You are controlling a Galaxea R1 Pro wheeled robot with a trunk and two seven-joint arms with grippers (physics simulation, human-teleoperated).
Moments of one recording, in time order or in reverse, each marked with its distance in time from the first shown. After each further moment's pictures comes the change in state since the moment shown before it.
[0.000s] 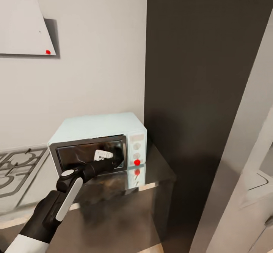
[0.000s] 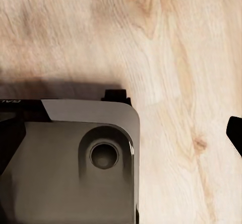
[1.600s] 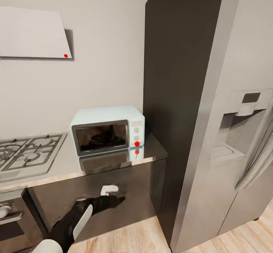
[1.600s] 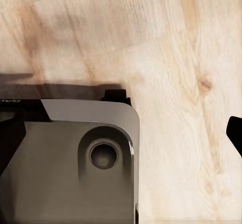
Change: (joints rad) left arm 0.000 -0.099 -0.002 0.628 -0.040 -0.068 0.002; right arm 0.000 0.000 0.000 0.000 0.003 -0.002 0.000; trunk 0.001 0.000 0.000
